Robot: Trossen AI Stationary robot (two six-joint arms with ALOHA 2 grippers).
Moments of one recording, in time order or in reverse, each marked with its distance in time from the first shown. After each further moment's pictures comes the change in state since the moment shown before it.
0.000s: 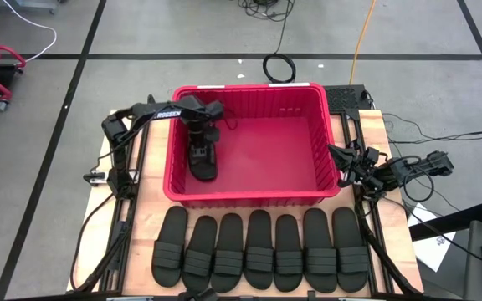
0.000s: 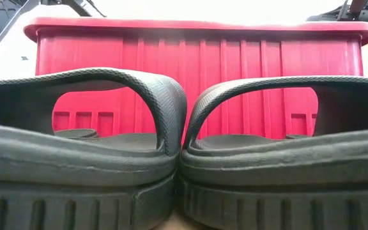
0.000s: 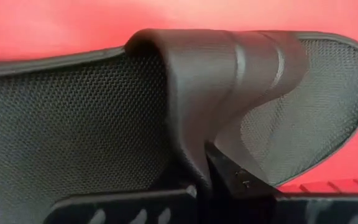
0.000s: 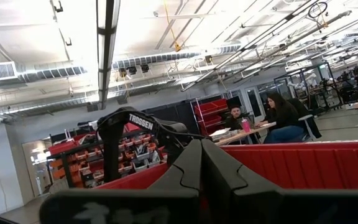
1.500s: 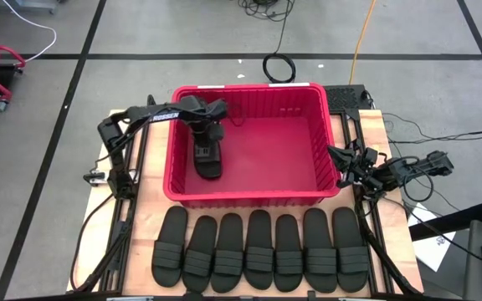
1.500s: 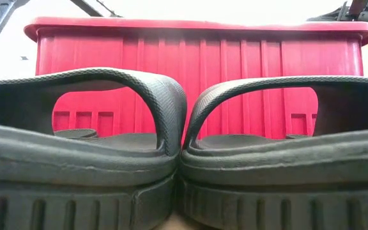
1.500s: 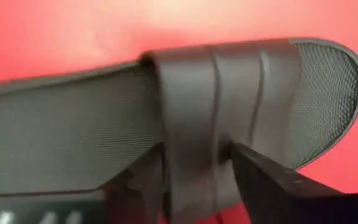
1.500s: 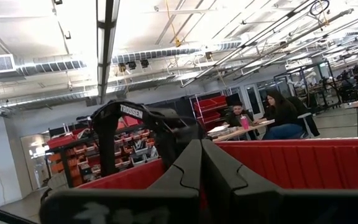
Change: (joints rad) left arm -0.052 -0.103 0.063 0.020 -0.052 -0.018; right arm 0.000 0.000 0.000 -0.024 0.000 0.000
